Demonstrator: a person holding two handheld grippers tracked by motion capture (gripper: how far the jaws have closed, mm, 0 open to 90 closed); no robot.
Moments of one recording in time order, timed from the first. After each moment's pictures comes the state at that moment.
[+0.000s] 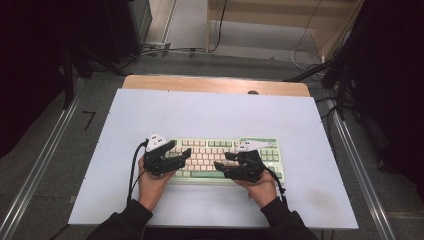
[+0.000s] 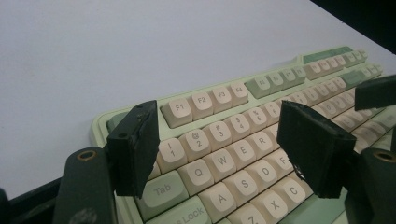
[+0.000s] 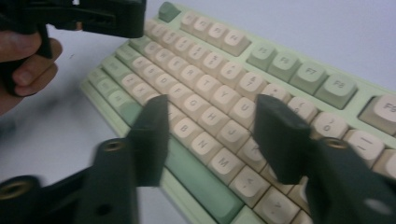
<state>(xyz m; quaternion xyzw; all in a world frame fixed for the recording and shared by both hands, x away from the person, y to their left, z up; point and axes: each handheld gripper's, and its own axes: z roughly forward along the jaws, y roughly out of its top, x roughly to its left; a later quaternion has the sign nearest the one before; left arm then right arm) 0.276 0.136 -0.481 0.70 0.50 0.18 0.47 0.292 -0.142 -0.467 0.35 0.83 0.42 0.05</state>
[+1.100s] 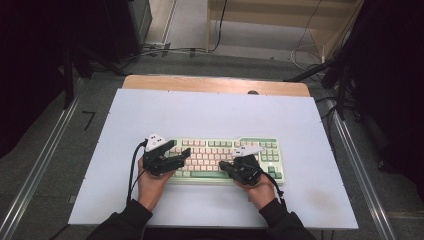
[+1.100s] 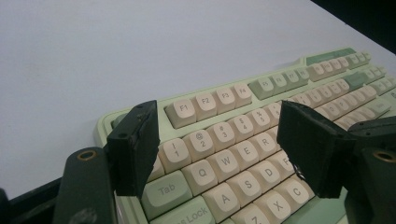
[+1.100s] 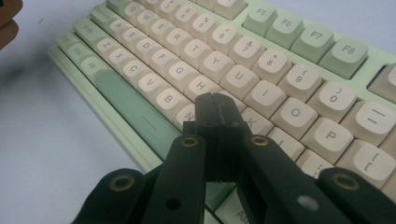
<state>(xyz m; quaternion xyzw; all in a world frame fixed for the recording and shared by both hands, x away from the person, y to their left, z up) 0.276 0.138 -0.481 0.70 0.51 0.18 0.47 0.291 -0.139 -0.485 0.35 0.85 0.38 0.07</state>
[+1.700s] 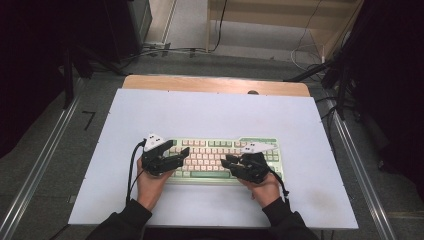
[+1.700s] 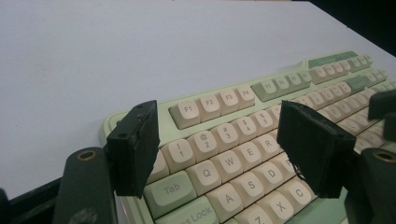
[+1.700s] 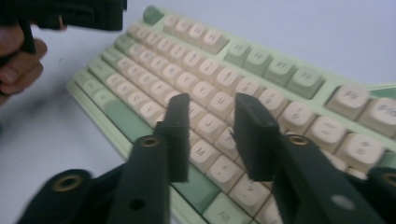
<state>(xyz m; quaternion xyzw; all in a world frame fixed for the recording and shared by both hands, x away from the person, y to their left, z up) 0.276 0.140 -0.480 0.69 0.51 0.18 0.48 0.293 -0.159 -0.469 0.36 0.82 0.44 0.07</state>
